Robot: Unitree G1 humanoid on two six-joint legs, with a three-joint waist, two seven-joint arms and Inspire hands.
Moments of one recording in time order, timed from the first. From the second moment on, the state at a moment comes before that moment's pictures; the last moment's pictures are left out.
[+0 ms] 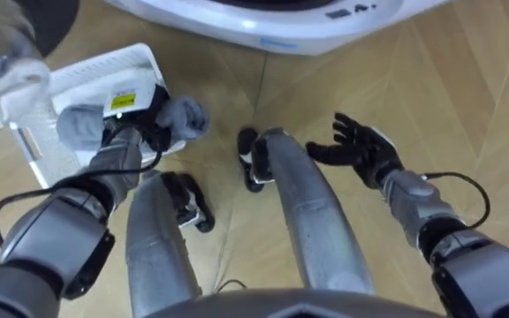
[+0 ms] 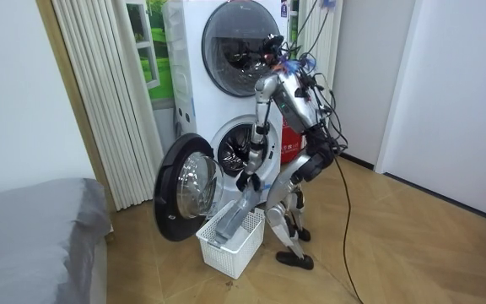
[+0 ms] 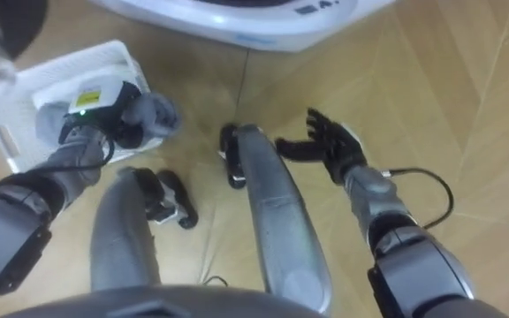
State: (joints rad) left arm -0.55 0.30 -0.47 1.31 0.62 -0.17 0.45; right arm -0.31 -0.28 0.37 1.21 0.47 -0.21 0.16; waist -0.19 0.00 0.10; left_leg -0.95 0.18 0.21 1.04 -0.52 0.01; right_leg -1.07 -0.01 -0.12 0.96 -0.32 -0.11
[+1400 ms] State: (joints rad) left arm -0.36 0.19 -0.49 0.99 -1.24 -0.15 -0.39; right arm -0.32 -0.23 0.41 1.12 0.33 -0.18 0.27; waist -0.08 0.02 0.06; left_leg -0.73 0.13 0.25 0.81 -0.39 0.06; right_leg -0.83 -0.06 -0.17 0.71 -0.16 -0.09
